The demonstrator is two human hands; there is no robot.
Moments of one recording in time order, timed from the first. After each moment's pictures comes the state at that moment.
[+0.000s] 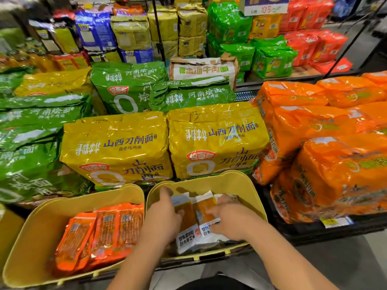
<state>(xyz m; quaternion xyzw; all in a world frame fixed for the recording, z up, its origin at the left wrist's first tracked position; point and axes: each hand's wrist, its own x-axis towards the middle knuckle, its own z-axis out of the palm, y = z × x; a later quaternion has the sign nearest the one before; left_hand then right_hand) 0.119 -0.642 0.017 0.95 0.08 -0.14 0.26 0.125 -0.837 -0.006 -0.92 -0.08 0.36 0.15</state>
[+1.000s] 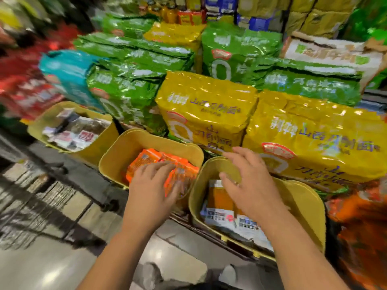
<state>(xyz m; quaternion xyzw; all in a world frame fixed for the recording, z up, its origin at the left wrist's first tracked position) 0.033 -0.560 0.020 0.97 0.16 0.13 0.15 0.148 -0.773 0.037 -0.90 -0.28 0.02 0.34</state>
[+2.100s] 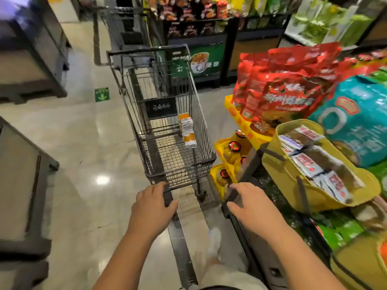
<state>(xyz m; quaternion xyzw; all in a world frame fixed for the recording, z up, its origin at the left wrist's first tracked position) -0.355 -0.150 -0.035 0.74 0.63 0.04 0.25 -0.102 -0.229 -0.003 -0.78 -0.58 0.24 0.04</state>
